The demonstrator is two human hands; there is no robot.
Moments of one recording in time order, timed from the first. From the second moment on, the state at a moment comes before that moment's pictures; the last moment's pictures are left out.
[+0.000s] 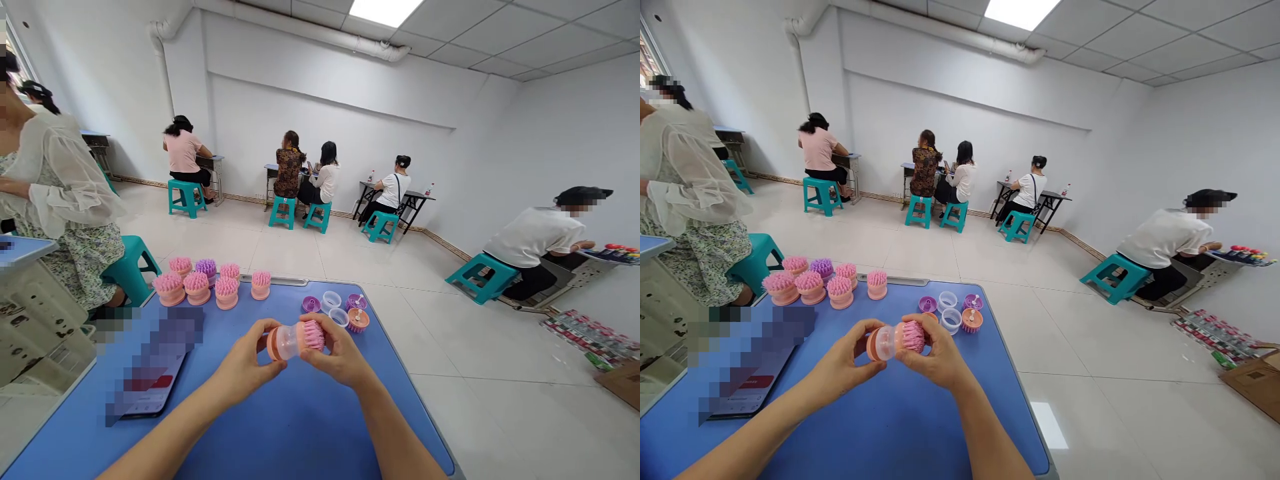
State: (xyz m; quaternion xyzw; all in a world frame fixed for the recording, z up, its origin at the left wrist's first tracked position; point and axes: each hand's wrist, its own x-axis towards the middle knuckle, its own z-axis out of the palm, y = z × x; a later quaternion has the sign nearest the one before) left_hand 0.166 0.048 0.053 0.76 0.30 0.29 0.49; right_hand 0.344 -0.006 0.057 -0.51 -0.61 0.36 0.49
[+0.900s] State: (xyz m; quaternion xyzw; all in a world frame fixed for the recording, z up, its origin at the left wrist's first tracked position) left_hand 0.167 0.050 0.048 0.75 0.26 0.29 0.54; right_hand 0.341 -0.010 0.059 -0.52 -0.70 0.18 0.45
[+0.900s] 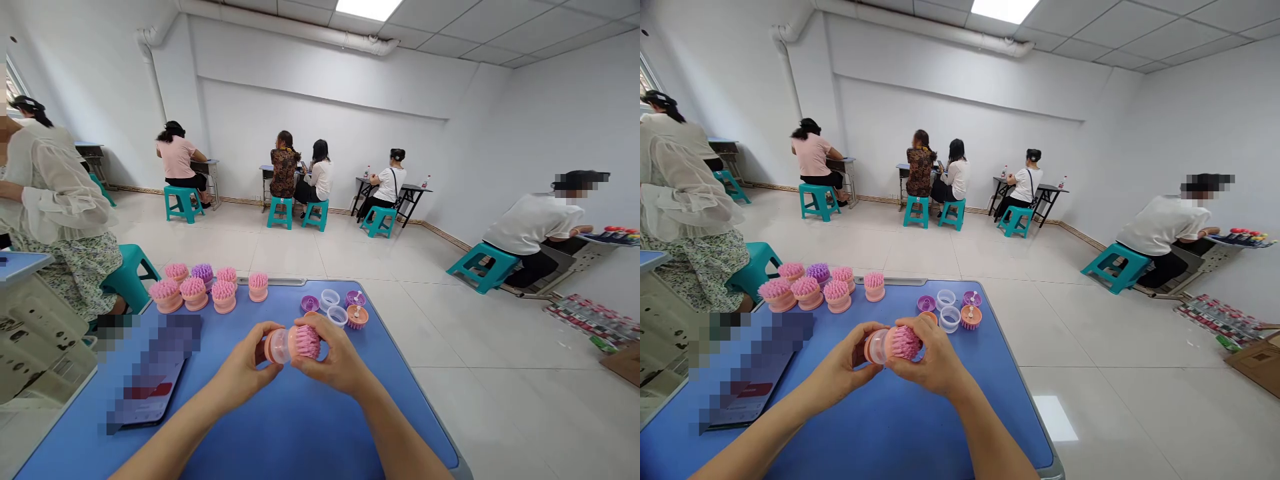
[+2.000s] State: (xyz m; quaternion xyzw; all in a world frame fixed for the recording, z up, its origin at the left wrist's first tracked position) left_hand 0.162 0.047 0.053 0.72 0.28 0.30 0.56; right_hand 0.347 0.002 0.050 -0.52 -0.60 0.35 0.49
